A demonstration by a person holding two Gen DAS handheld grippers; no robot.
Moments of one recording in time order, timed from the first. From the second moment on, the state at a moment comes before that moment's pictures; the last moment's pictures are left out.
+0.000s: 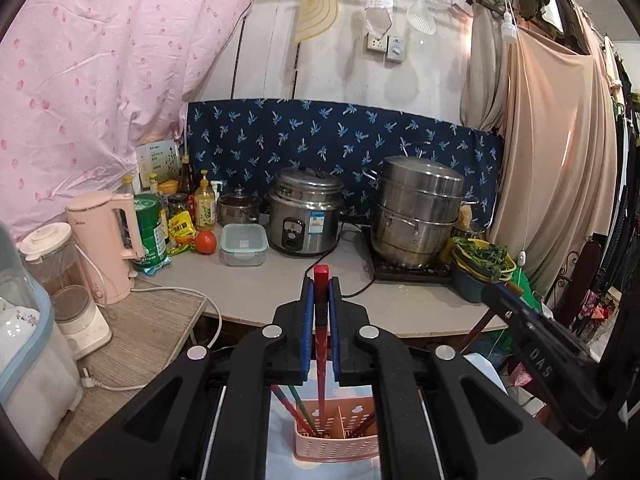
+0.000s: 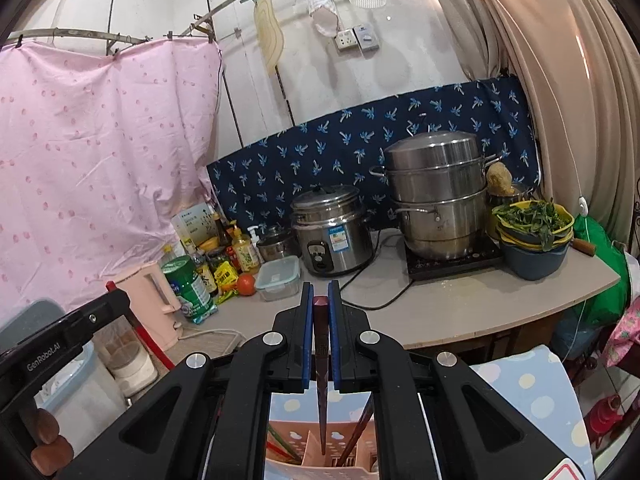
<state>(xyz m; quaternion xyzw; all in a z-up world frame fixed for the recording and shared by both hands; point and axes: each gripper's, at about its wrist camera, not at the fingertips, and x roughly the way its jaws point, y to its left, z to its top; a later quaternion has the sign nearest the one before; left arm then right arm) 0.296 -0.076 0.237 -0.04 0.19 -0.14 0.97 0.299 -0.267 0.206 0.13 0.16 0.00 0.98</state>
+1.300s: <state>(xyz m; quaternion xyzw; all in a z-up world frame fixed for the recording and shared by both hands) 0.268 -0.074 0.168 -0.02 0.27 -0.09 0.96 0.233 -0.246 0.143 0.12 0.23 0.01 0.96</state>
